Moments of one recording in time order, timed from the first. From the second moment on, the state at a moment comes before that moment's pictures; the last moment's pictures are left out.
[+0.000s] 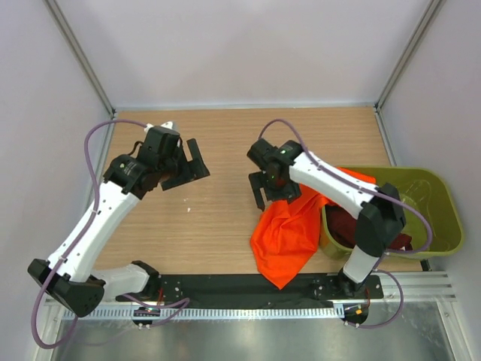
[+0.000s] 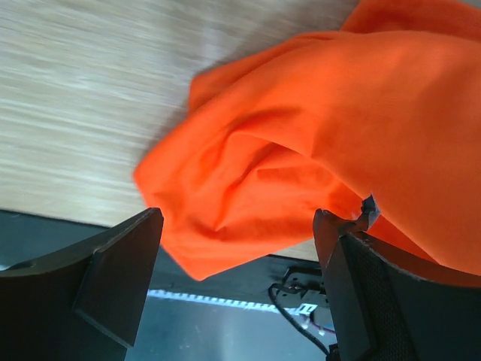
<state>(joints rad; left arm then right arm) -0.52 1.18 1.38 -1.02 -0.08 -0.73 0.74 1.67 1.54 -1.21 0.10 0.49</state>
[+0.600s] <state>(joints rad) -0.47 1.20 1.45 -1.01 -0.08 -0.60 0.75 1.79 1.13 -0.84 0.18 0.52</state>
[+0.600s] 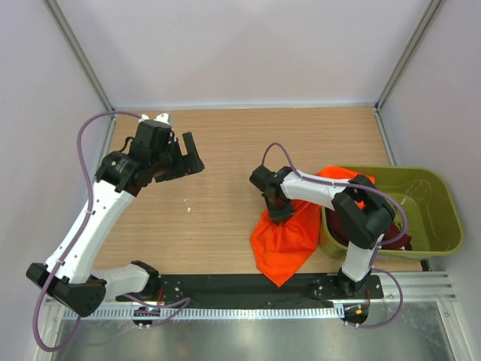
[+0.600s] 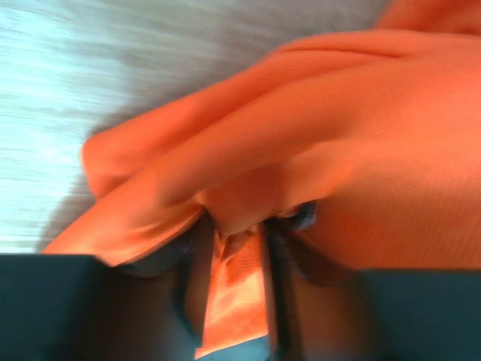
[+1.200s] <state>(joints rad) -0.46 1.11 1.55 -1.03 -0.26 -0.59 0.75 1.59 1.98 -0.79 0.56 0.29</state>
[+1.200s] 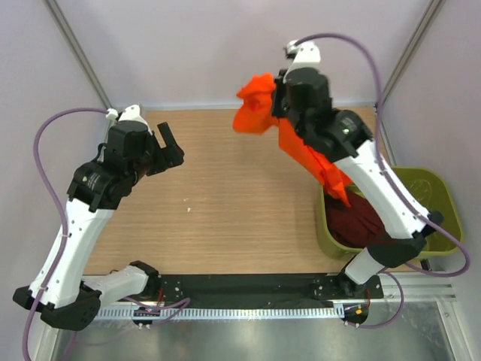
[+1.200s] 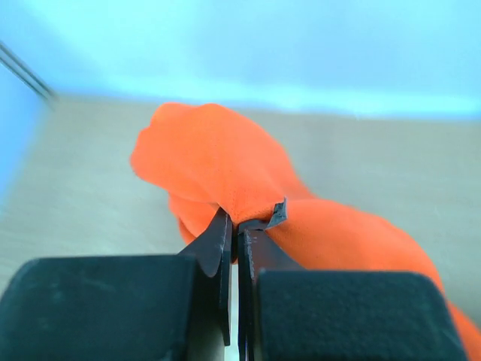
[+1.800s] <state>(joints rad) -0.46 0.93 1.62 -1.09 -0.50 -0.52 0.98 1.70 2.03 -0.61 0.32 0.27</state>
